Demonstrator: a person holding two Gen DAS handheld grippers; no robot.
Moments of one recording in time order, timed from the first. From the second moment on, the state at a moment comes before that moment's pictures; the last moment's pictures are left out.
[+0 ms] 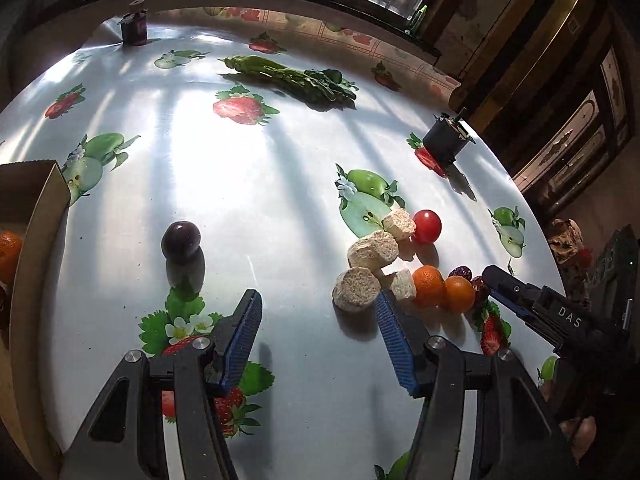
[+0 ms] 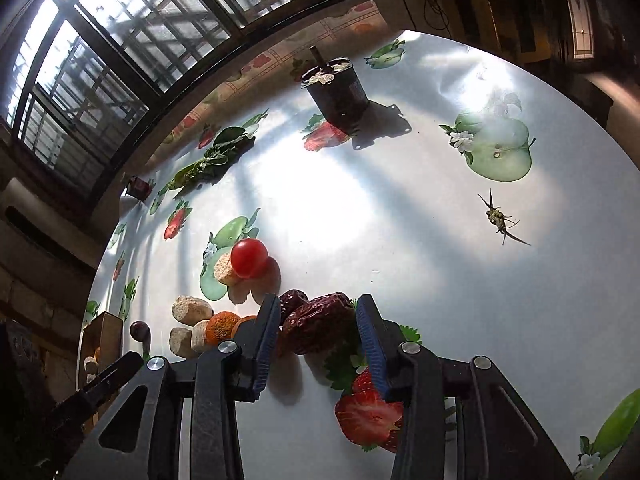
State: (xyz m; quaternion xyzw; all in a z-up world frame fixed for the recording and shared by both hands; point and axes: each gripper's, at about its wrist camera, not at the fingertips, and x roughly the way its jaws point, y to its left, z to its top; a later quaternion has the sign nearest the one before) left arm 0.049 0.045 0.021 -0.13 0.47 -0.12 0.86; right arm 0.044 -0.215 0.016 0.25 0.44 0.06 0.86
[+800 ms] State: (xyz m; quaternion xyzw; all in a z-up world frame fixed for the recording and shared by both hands) left arm 0.052 0.030 0.002 -0.09 0.43 -0.18 0.88; right arm 0.036 -0.202 0.013 0.19 0.44 0.06 0.88
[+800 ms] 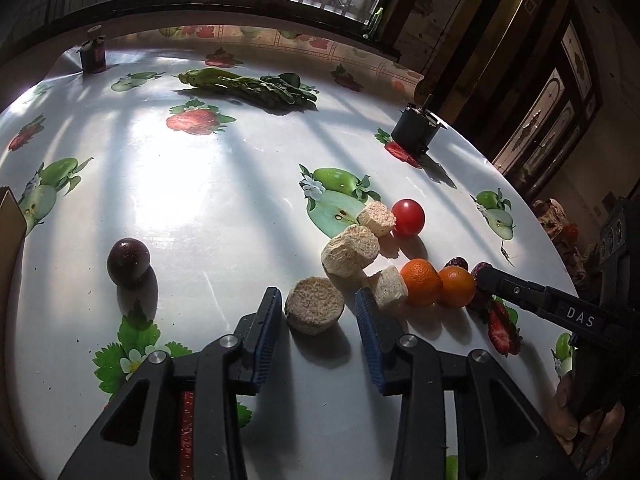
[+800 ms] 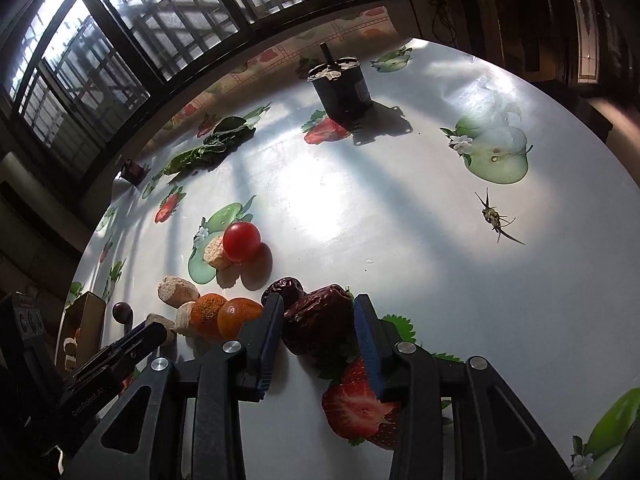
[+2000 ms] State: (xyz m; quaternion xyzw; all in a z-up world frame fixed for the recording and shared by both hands) left arm 0.048 0.034 0.004 -0.11 0.43 -0.19 0.87; right arm 0.031 -0.190 0.009 0.14 0.41 -0.01 0.90
